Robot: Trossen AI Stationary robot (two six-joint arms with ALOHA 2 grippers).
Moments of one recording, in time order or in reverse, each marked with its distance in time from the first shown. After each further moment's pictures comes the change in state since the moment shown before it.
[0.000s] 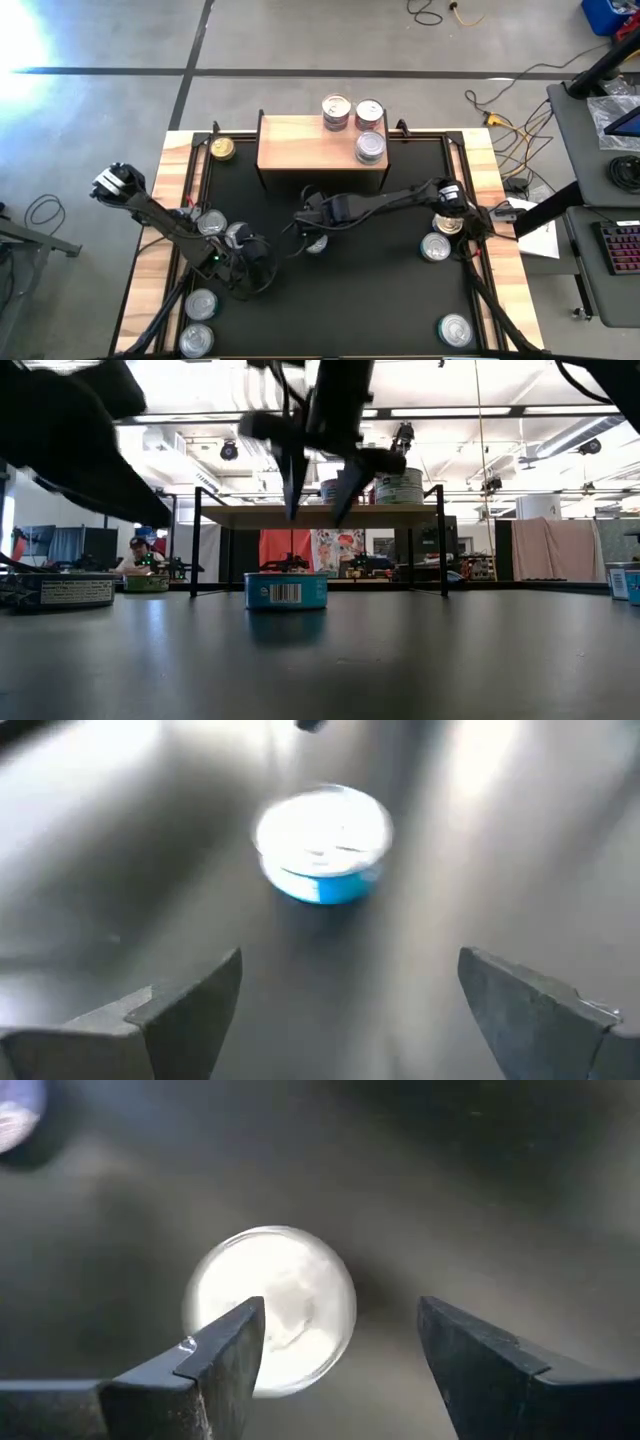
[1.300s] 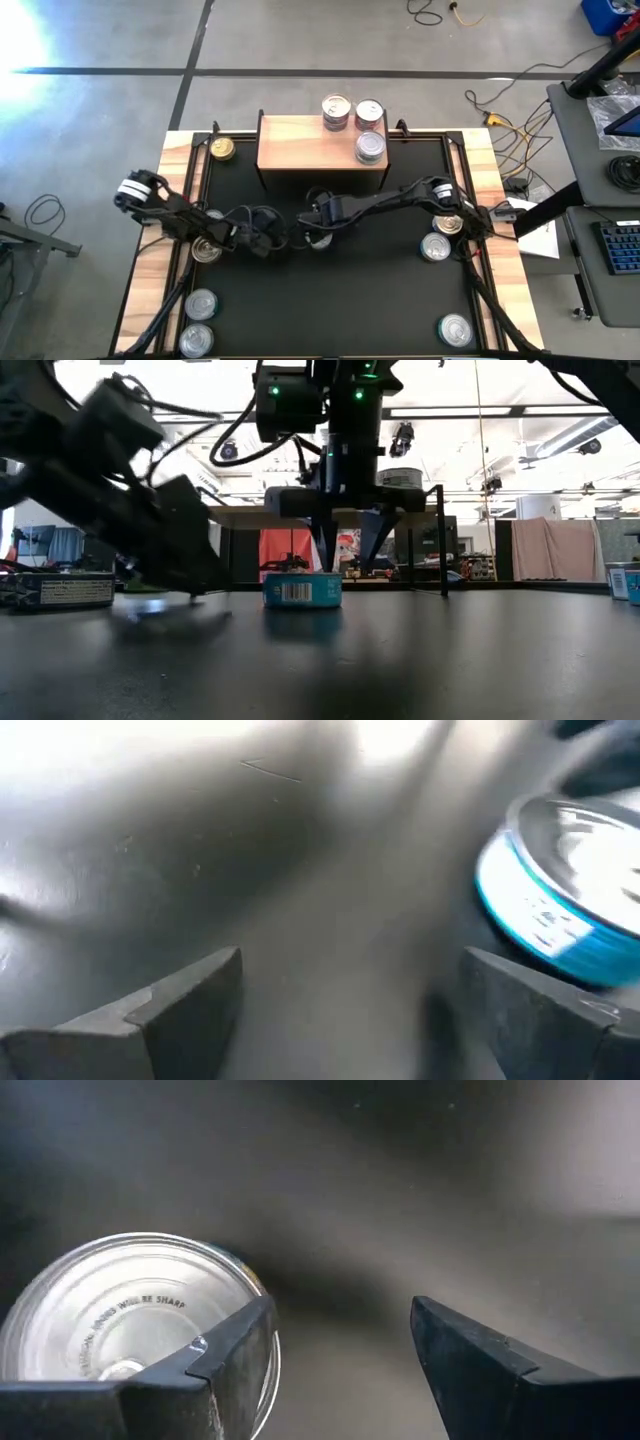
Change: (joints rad) left arm 0.378 0.222 -0.230 0.615 0.060 0.019; right arm -0.037 0.042 -0.141 -0.001 0.040 0.051
